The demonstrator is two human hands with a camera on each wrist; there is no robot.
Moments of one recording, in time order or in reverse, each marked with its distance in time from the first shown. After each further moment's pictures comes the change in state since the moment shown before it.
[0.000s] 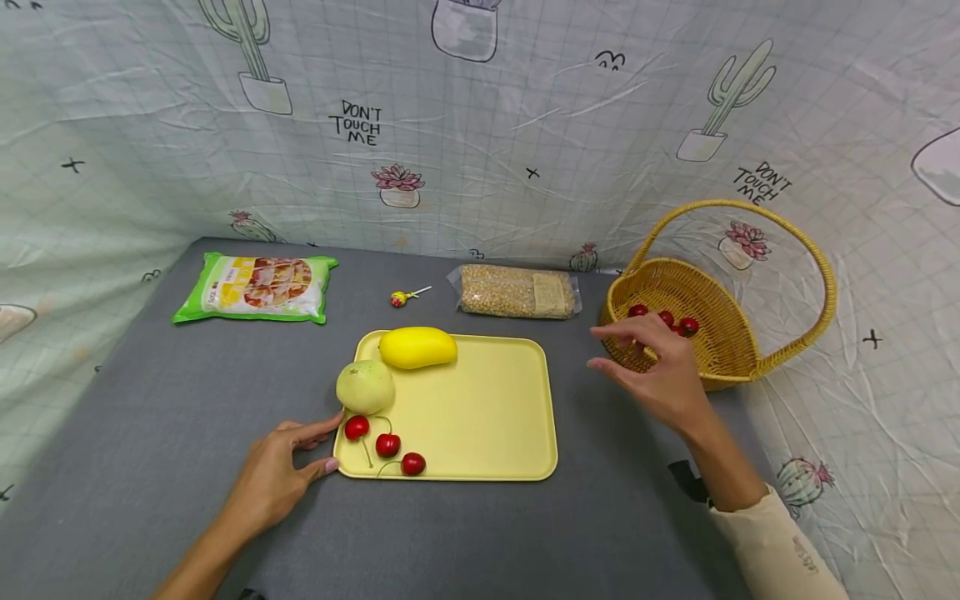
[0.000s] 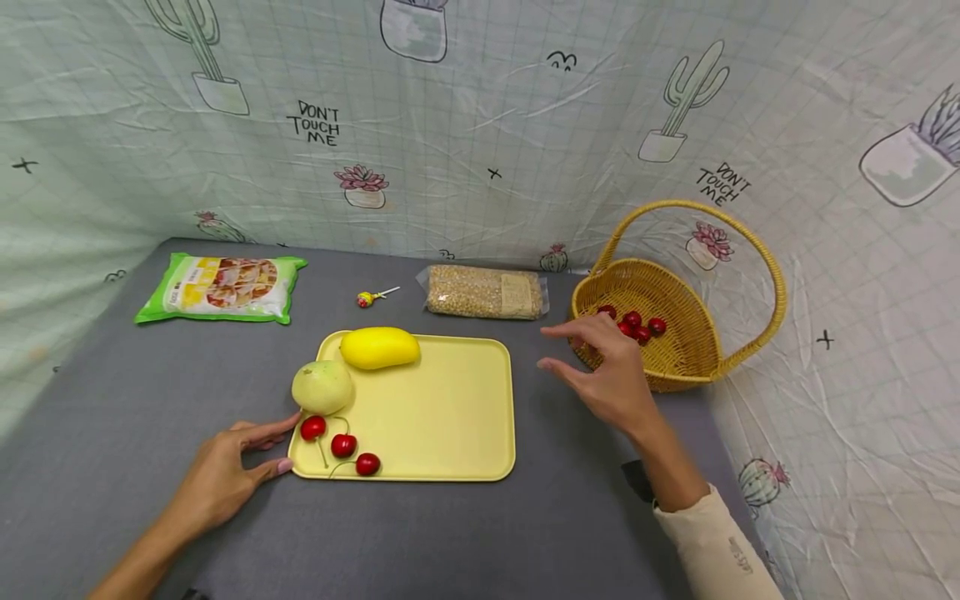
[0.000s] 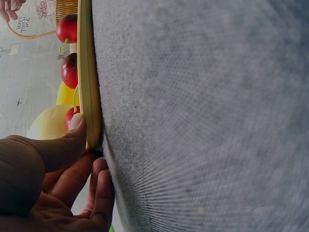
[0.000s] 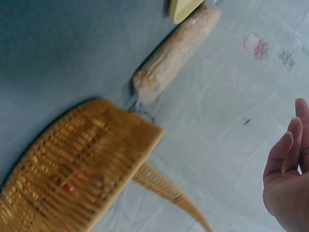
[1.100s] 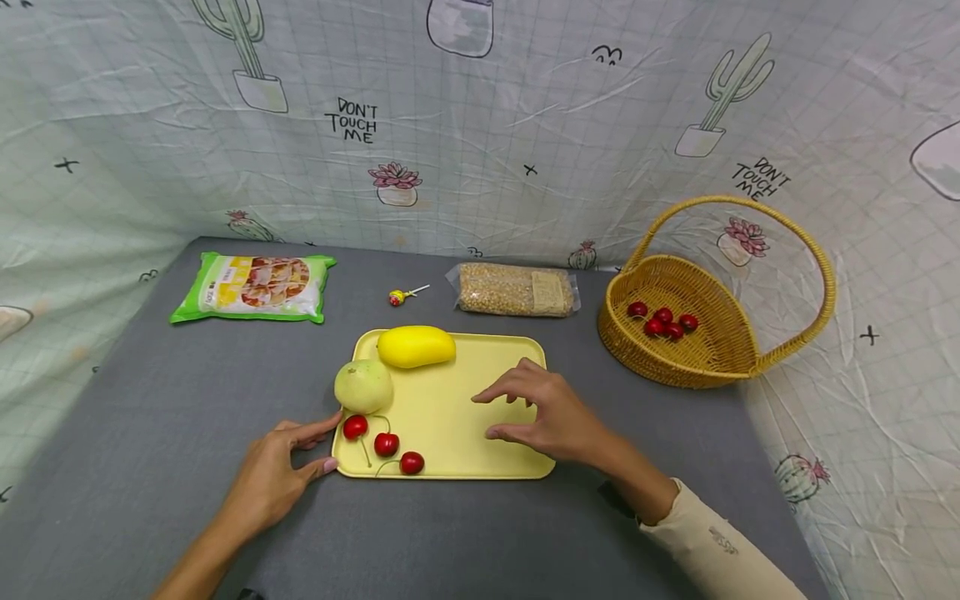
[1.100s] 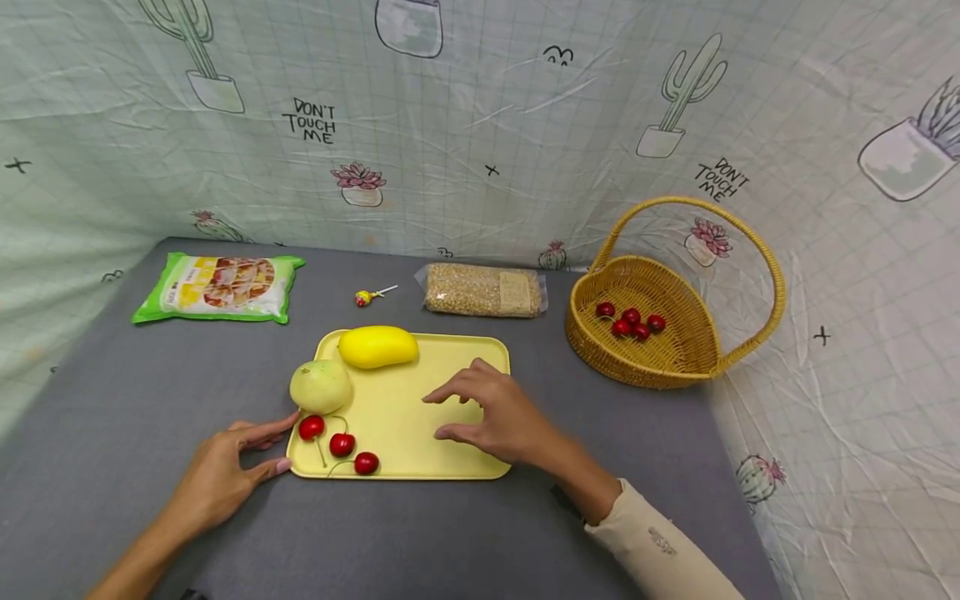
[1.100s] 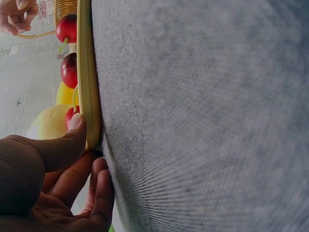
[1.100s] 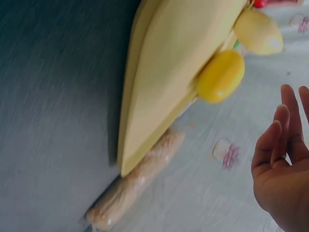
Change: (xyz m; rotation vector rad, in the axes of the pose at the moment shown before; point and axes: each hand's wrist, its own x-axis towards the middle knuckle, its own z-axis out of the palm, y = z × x) left_hand 0.000 -0.003 0.001 0.008 0.009 0.013; right_hand -0.008 -0.052 0.098 0.132 -0.428 -0.120
